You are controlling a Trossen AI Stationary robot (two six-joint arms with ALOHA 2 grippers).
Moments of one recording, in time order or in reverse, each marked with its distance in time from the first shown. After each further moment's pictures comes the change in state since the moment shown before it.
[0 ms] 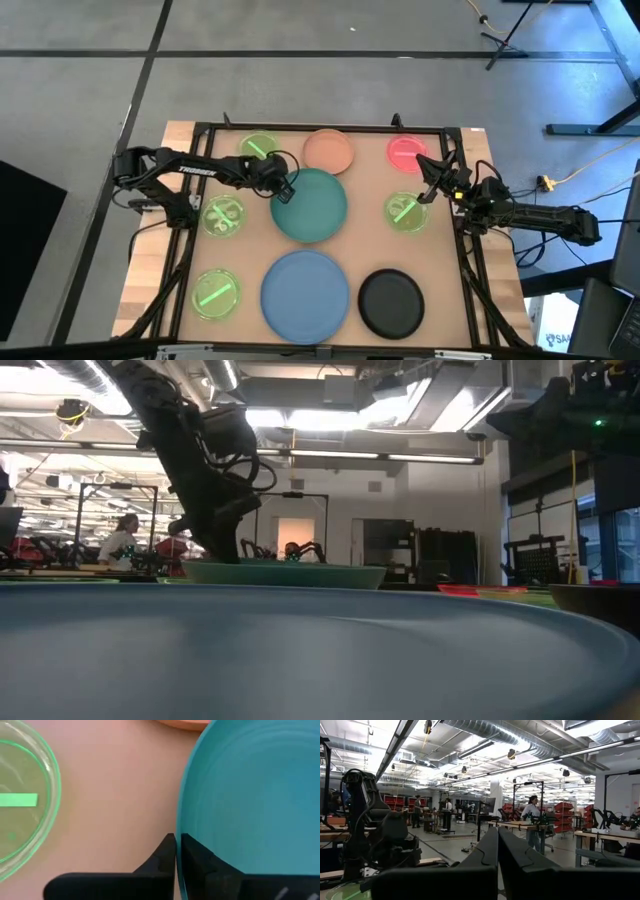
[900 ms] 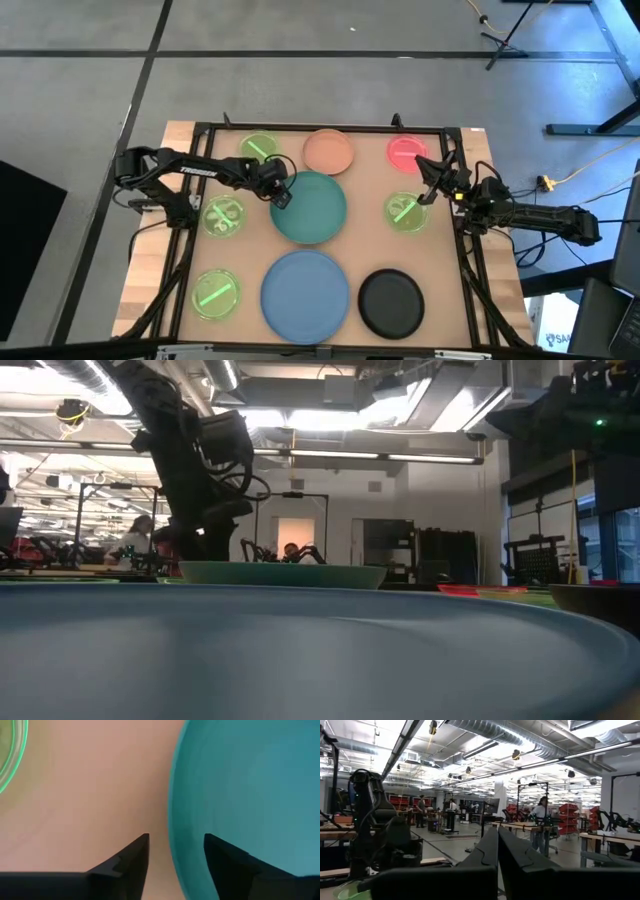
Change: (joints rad) left arm -0.016 0.015 0.000 -0.095 0.123 -0.127; right arm 0.000 0.000 -0.001 0.000 -0.024 0.000
